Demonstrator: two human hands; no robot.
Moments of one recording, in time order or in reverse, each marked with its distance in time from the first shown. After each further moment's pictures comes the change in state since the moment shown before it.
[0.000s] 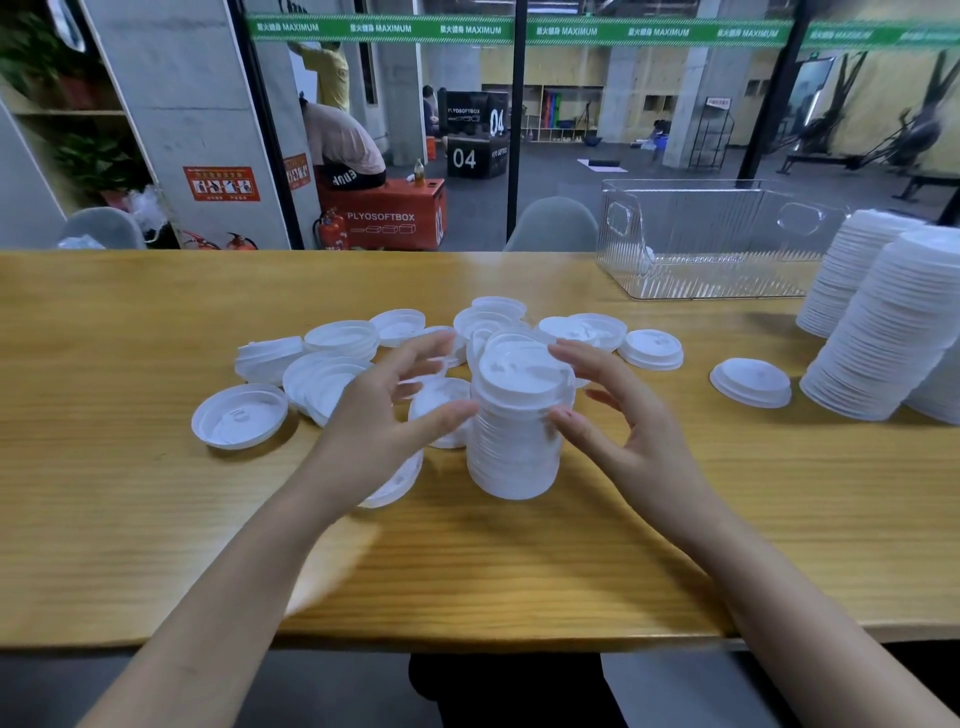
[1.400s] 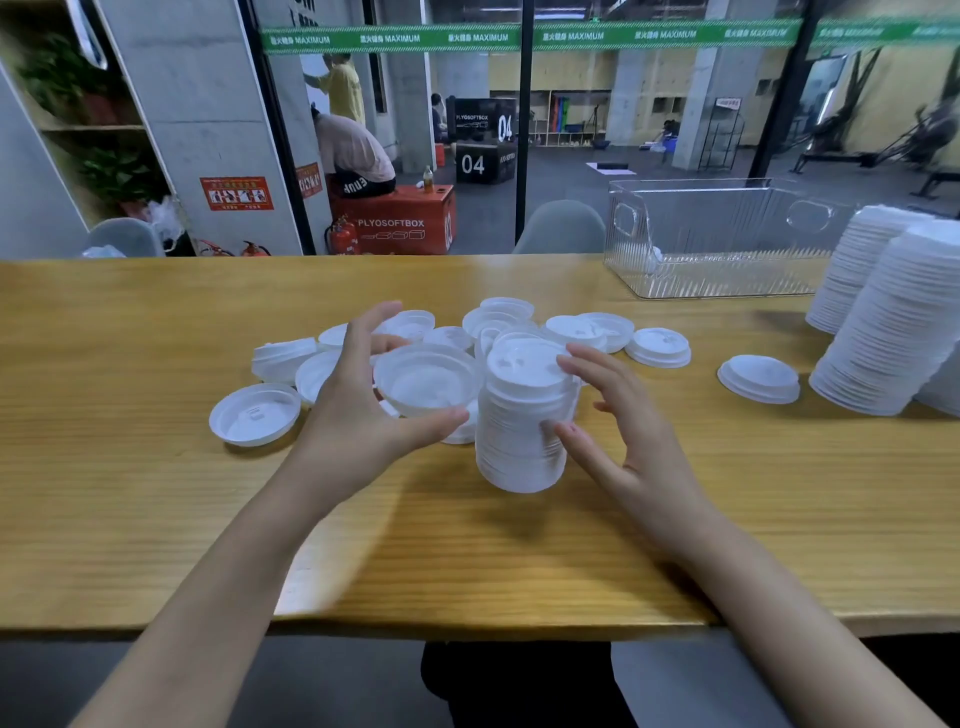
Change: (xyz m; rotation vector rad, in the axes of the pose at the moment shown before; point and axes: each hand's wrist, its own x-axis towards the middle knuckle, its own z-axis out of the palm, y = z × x) left_hand -0.010 0.006 -0.013 0.061 0.147 -0.084; right_hand -0.014 0.007 0.008 -0.134 0.043 -0.062
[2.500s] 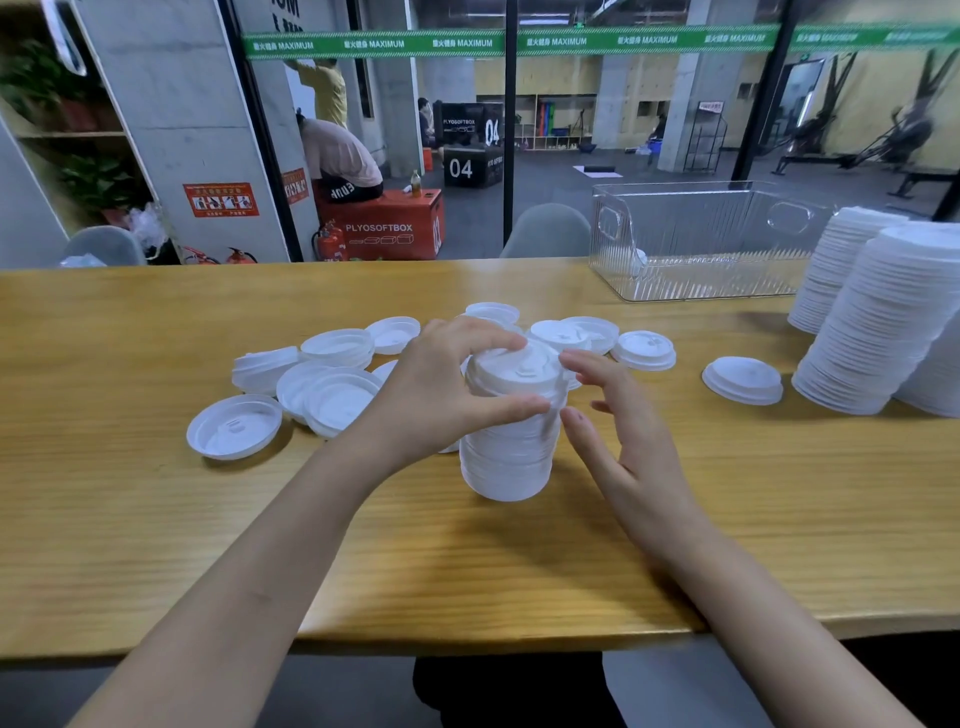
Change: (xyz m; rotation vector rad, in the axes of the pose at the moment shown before) left_hand 0.036 0.033 0.043 0.226 -0.197 0.281; right_hand 0.001 0.004 0.000 0.010 0.108 0.001
